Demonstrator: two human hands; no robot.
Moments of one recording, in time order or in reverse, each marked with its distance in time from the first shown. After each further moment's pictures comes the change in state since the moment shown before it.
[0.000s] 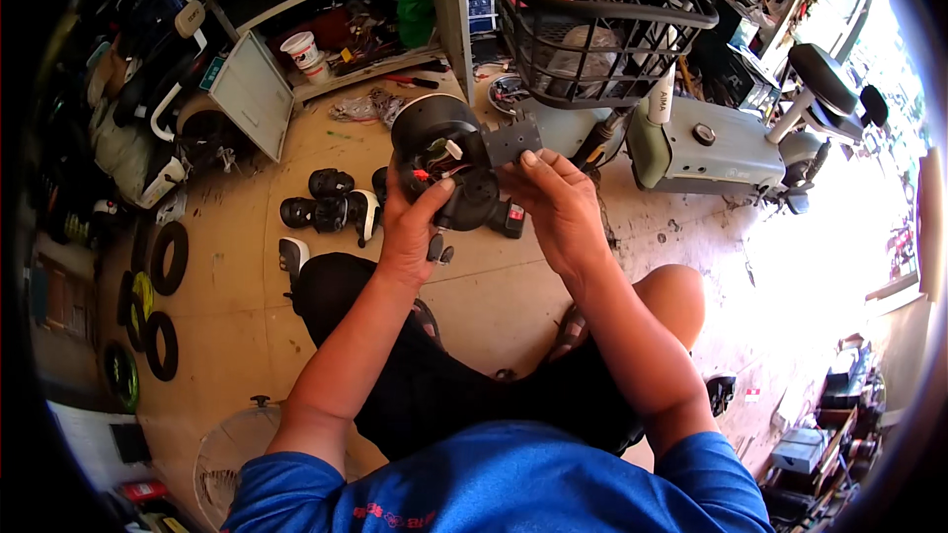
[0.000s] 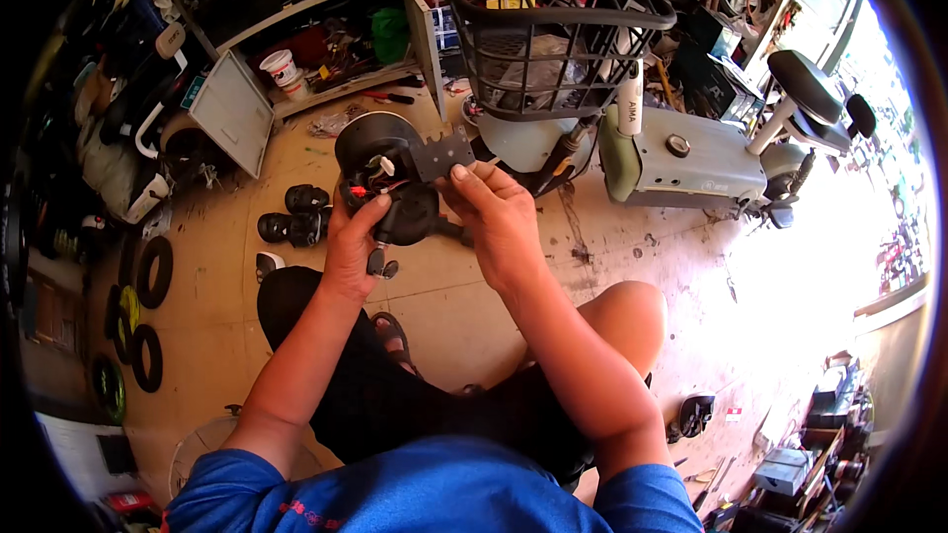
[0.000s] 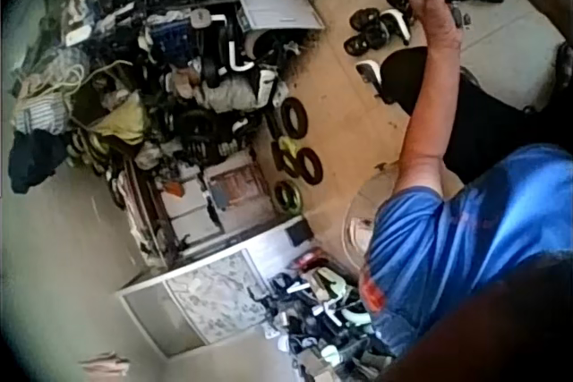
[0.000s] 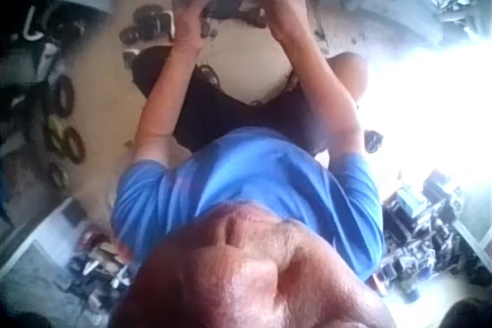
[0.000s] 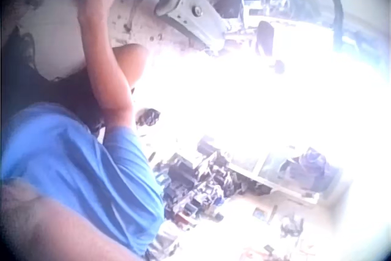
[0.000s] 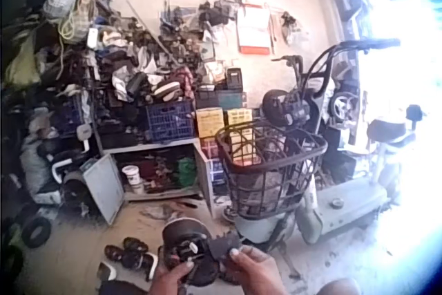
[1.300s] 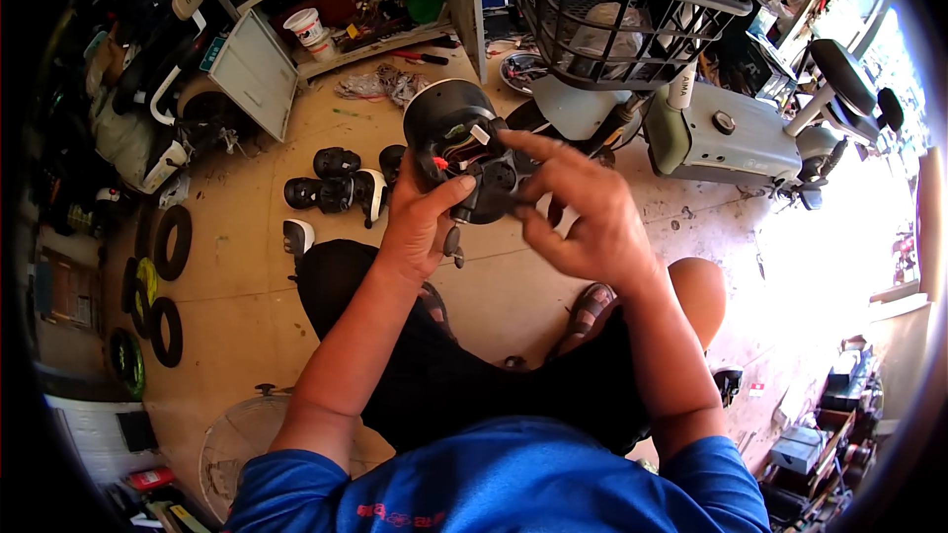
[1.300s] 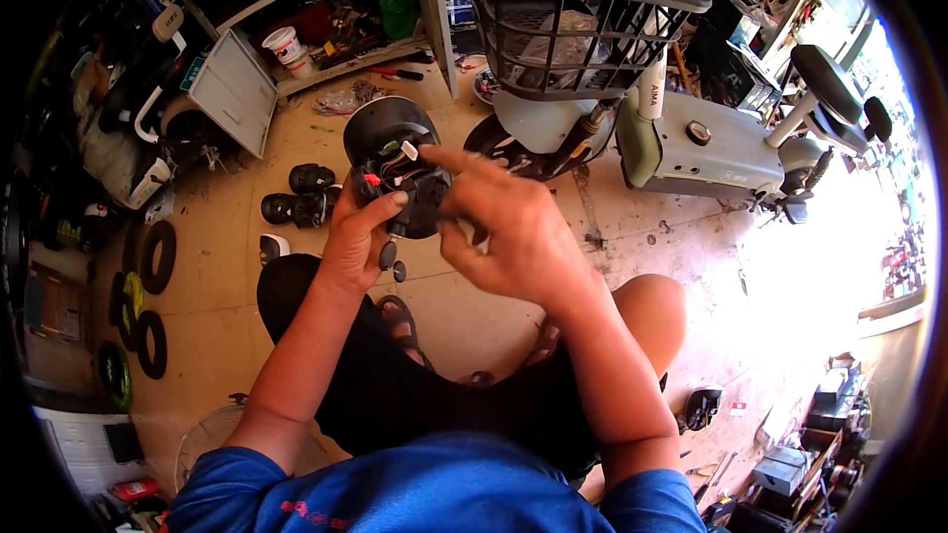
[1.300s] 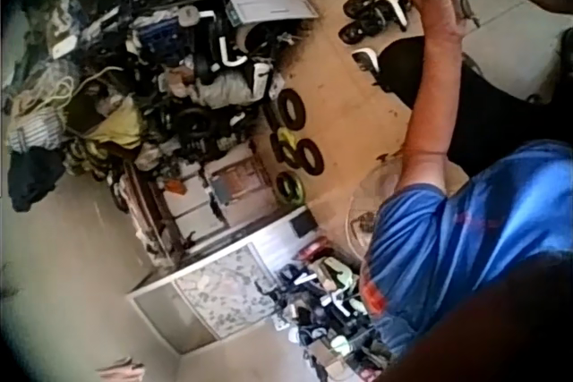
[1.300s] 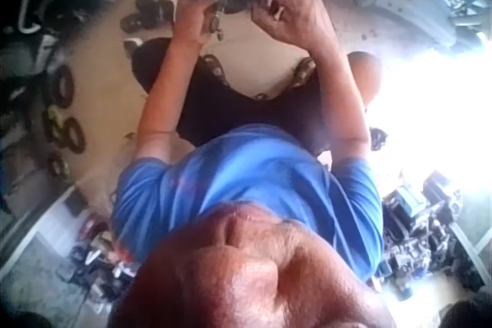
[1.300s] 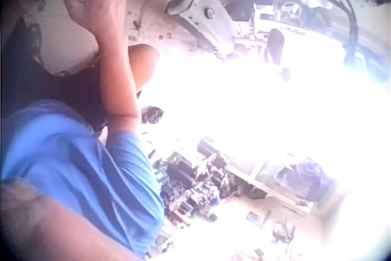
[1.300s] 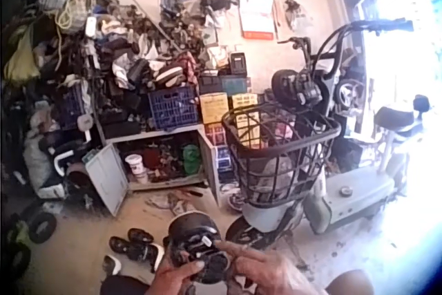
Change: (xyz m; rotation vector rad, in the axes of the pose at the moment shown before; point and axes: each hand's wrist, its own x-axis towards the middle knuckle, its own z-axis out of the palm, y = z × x) left_hand -0.001 0.008 -0.009 -0.016 -0.088 -0.083; right_hand -0.016 -0.030 0.011 -0.986 -0.376 -0.534
